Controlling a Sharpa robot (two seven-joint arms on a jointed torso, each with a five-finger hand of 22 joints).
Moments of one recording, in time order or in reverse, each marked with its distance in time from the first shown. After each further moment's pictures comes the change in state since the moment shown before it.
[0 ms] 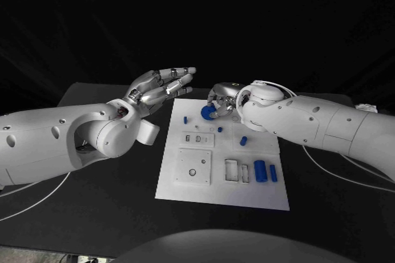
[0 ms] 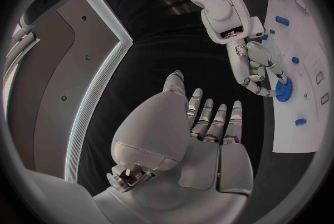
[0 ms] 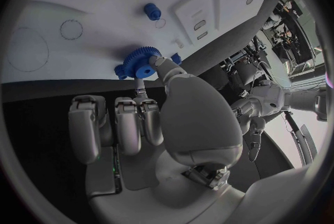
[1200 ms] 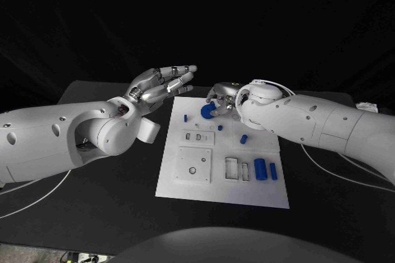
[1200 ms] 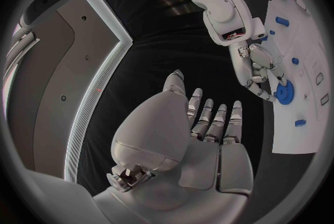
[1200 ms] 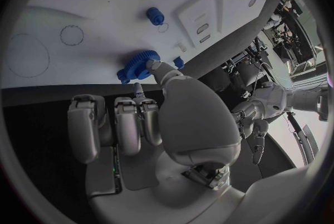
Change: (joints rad) left arm 0.000 0.001 0.000 0.000 0.000 0.001 -0.004; left_hand 0.005 -0.005 0.000 0.000 0.000 0.003 0.004 0.000 0.001 0.000 0.000 0.000 0.000 0.000 0.000 0.000 0.000 0.000 0.000 0.000 0.000 0.000; right arm -0.010 0.019 0.000 -0.032 0.000 0.020 -0.002; right_hand 0.002 0.002 0.028 -0.006 -0.066 -0.127 -0.026 -0.220 -0.087 -0.001 -0.015 0.000 0.000 0.002 -0.007 0.000 0.000 0.000 -0.004 0.003 -0.017 0.000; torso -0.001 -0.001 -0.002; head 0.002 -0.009
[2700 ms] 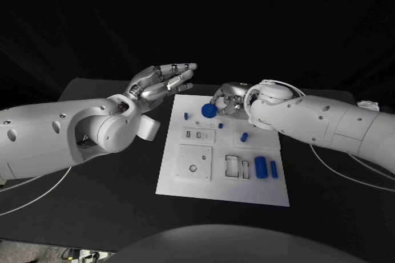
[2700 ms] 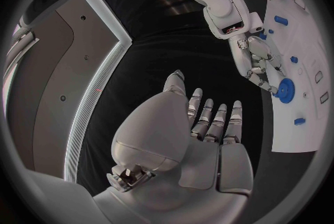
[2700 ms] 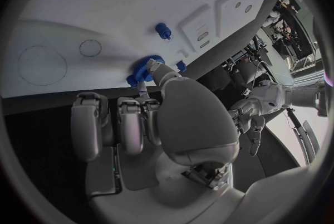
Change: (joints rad) left arm 0.000 0.000 0.000 -0.006 0.000 0.002 -0.005; left_hand 0.004 0.004 0.000 0.000 0.005 0.000 0.000 0.000 0.000 0.000 0.000 0.000 0.000 0.004 0.004 0.004 0.000 0.000 0.000 0.000 0.004 0.001; right arm -0.008 -0.063 0.001 0.040 0.019 0.001 0.016; right_hand -0.005 0.005 -0.032 0.007 -0.096 0.071 -0.047 -0.006 -0.045 0.001 -0.042 0.000 0.000 -0.002 -0.040 0.000 0.001 0.016 0.002 -0.044 -0.041 0.000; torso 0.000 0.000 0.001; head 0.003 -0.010
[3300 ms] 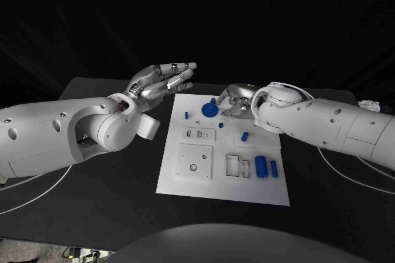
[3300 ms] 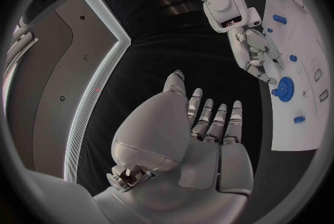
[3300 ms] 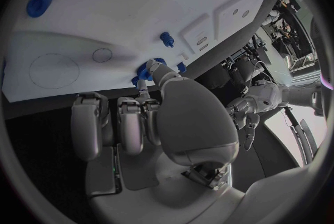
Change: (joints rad) left arm 0.000 0.000 0.000 -0.006 0.000 0.000 -0.005; left_hand 0.000 0.000 0.000 0.000 0.000 0.000 0.000 0.000 0.000 0.000 0.000 0.000 0.000 0.000 0.000 0.000 0.000 0.000 0.000 0.000 0.000 0.000; right arm -0.008 -0.061 -0.001 0.050 0.003 -0.042 0.024; right_hand 0.004 0.004 -0.005 0.006 -0.019 0.041 0.006 0.004 -0.005 0.000 0.000 0.000 0.001 0.000 0.000 0.000 0.000 0.000 -0.004 -0.004 -0.009 0.001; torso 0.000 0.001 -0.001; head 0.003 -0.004
